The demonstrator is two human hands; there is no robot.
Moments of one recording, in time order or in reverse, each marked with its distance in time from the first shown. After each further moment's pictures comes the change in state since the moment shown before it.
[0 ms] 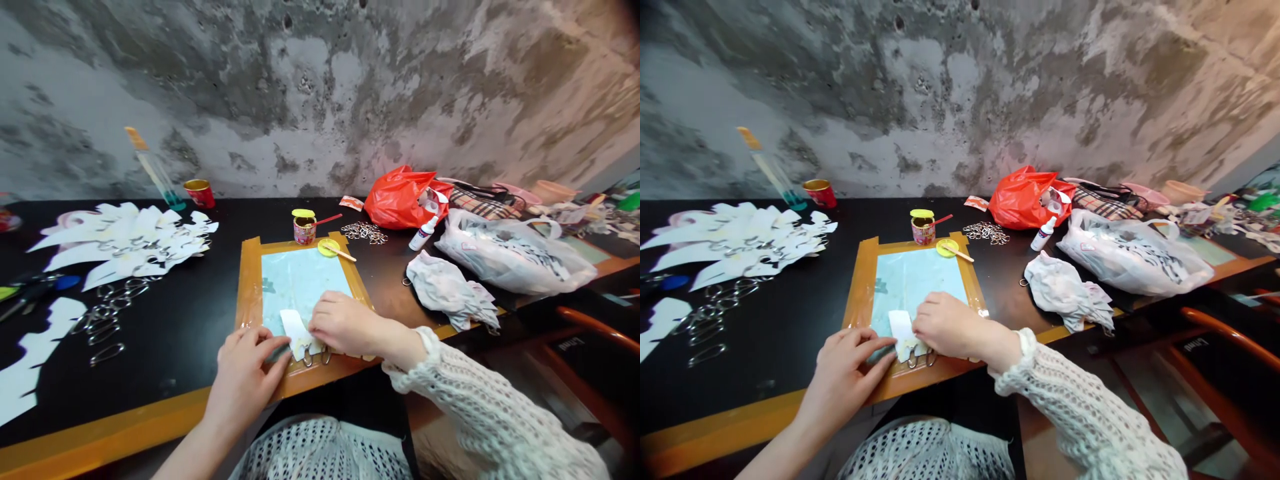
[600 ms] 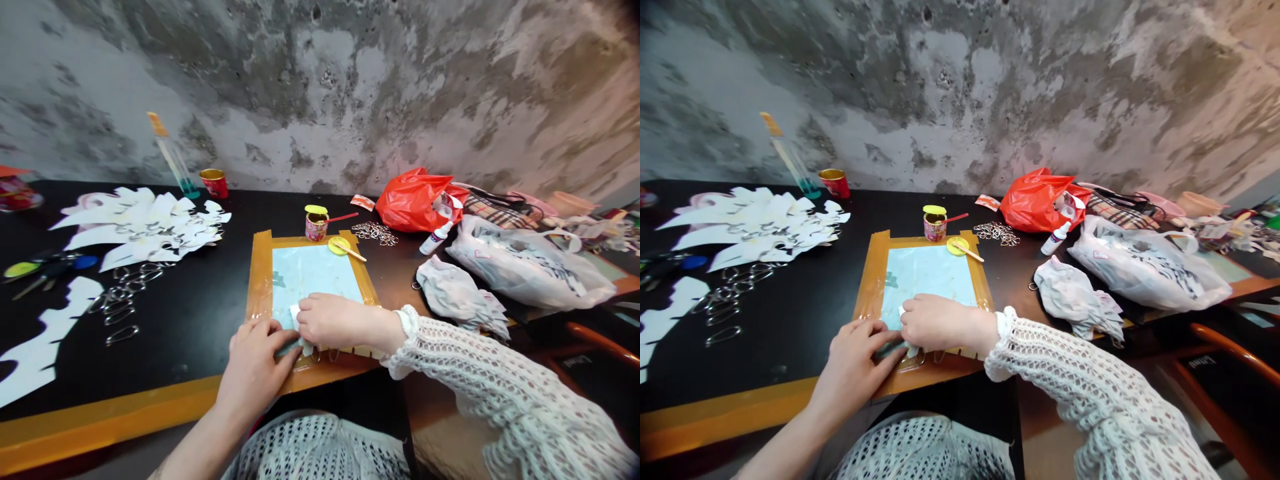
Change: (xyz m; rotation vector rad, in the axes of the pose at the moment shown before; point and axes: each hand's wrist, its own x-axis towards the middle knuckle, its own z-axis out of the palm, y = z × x) left_hand 0.002 0.004 -0.001 -0.026 -0.006 -0.031; right_hand 0.047 0.000 0.011 -0.139 -0.240 -0.298
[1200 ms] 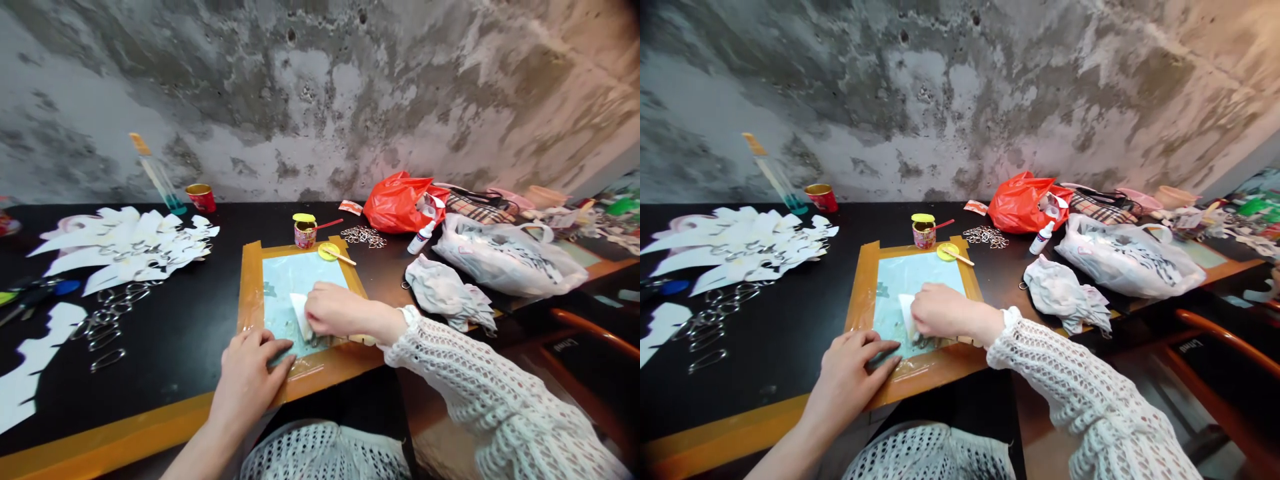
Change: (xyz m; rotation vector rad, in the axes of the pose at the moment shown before) left_hand 0.001 -0.003 0.002 0.038 -0.009 -0.007; right_hand -0.022 0.017 -0.011 0.123 0.097 0.352
